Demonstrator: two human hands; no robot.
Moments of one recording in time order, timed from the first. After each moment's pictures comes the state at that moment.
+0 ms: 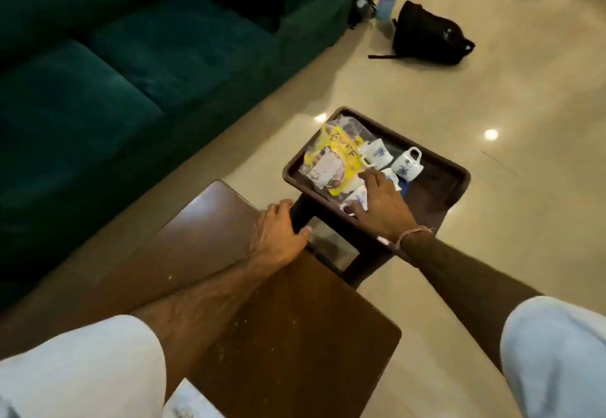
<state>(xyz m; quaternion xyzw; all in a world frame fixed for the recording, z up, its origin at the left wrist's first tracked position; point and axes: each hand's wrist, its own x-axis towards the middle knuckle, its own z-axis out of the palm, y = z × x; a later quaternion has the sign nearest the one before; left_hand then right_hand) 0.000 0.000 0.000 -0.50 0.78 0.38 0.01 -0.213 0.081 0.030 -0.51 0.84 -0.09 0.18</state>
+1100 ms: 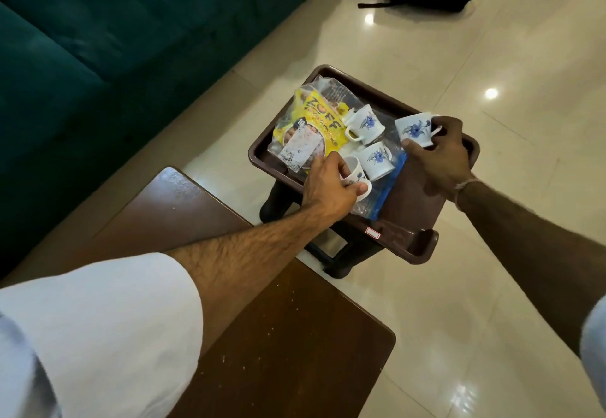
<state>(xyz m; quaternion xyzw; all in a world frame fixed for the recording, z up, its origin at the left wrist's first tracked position) -0.153 0.005 -0.026 -0.46 0.75 0.47 -0.11 -0.363 0.090 -0.028 -0.24 0.86 -0.39 0.21</state>
